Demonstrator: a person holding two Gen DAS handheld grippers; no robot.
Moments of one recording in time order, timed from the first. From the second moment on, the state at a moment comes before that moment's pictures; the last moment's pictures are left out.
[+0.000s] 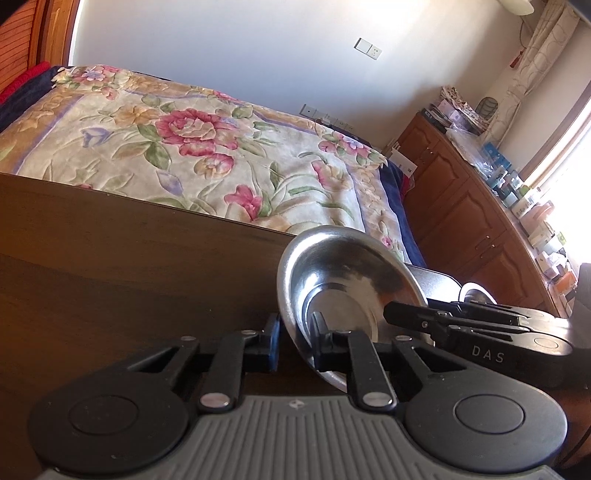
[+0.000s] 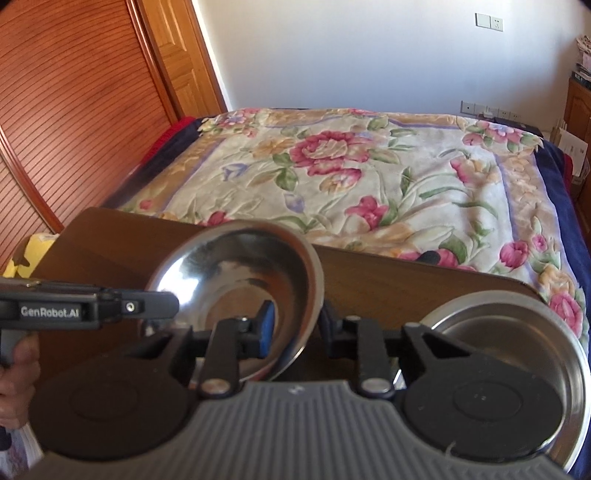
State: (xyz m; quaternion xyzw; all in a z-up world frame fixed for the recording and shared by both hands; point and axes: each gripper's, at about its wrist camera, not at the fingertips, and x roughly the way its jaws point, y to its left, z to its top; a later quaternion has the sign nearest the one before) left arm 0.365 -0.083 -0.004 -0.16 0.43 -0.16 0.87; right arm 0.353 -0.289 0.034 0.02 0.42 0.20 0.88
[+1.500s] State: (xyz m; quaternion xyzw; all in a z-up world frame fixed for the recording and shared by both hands) left arm 0.150 -0.073 0.060 -0.04 0.36 -0.24 0.90; right arm 0.174 -0.300 0.089 0.04 0.38 0.22 0.90
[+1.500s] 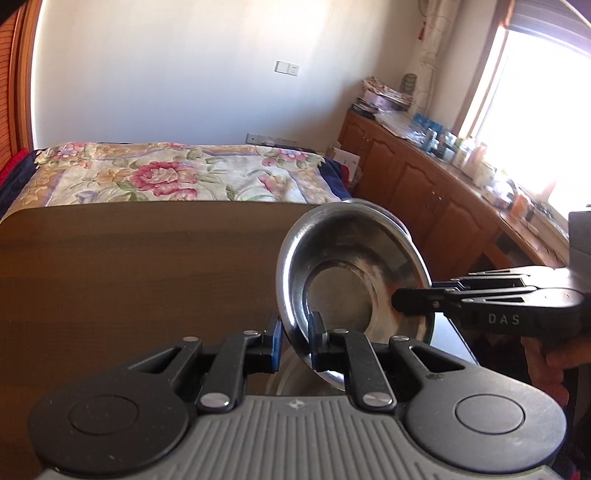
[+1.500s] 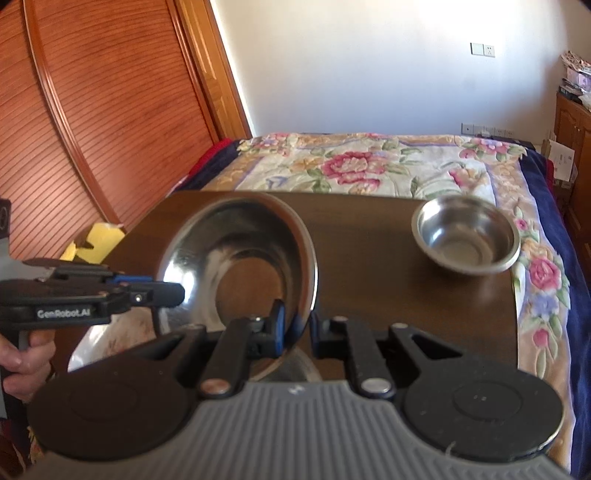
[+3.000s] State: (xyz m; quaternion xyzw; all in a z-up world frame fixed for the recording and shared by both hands) left arm 0.100 -0.086 0.015 0.06 0.36 -0.27 0.89; right arm 0.106 -0.267 0.065 -0.13 0.40 0.23 0.88
